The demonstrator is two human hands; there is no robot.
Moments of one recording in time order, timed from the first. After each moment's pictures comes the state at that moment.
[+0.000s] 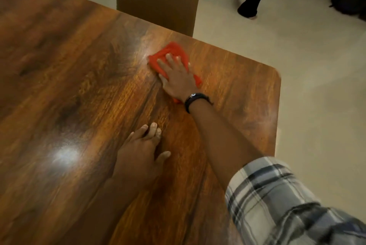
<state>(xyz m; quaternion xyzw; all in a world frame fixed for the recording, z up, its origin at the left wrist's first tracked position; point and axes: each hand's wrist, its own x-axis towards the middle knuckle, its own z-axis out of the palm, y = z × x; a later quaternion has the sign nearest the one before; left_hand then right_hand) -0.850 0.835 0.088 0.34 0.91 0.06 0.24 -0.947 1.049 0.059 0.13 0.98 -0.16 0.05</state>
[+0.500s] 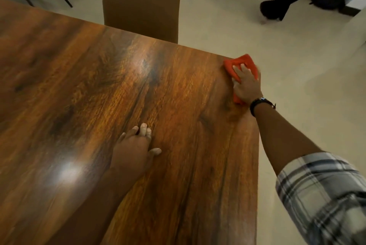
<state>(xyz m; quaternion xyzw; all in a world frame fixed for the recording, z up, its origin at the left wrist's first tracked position) -0.845 0.849 0.106 0.34 0.91 -0.03 0.25 -0.800 1.238 0.051 0.36 0.91 -0.21 -0.03</state>
